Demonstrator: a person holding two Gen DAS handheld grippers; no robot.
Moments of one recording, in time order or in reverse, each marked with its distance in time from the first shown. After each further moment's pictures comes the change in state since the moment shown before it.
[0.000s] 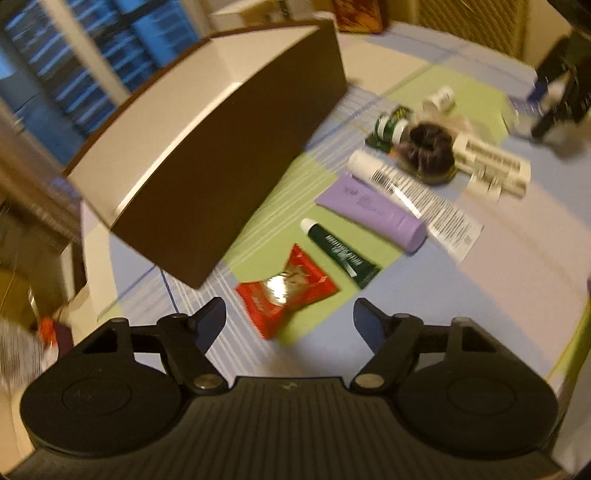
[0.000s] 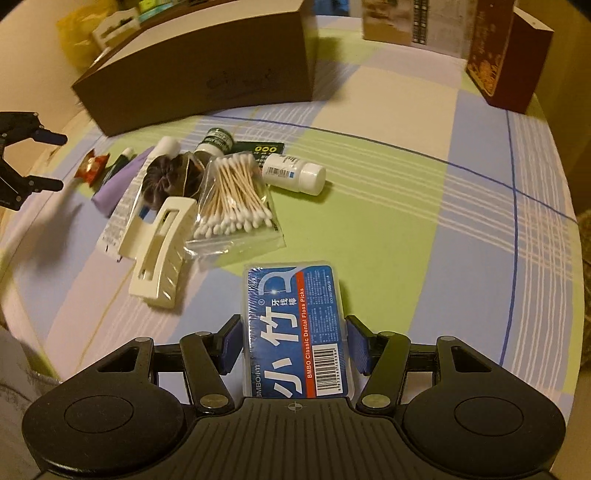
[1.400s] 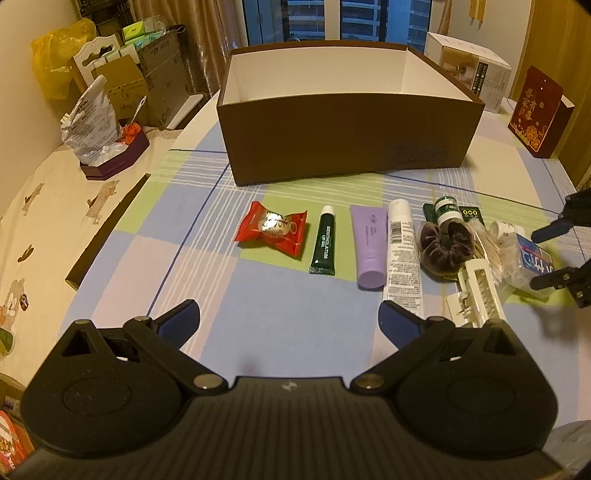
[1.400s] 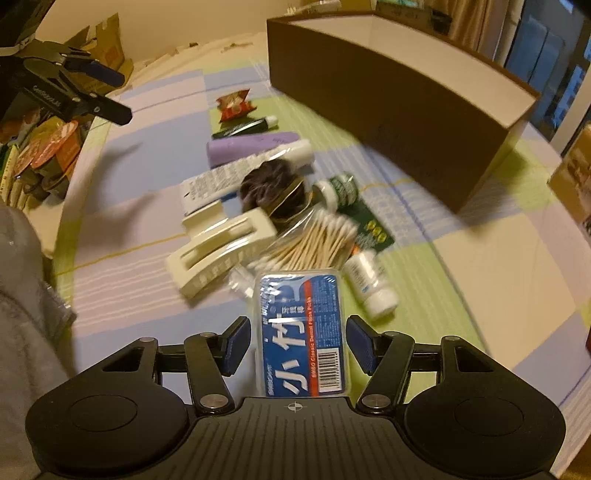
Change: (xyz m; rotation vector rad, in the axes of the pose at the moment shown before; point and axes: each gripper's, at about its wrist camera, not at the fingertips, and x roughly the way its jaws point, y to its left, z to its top) left arm -0.062 -0.086 0.016 -0.900 0.069 0.302; right arm 0.008 0.010 0.053 -0.767 0.056 0.260
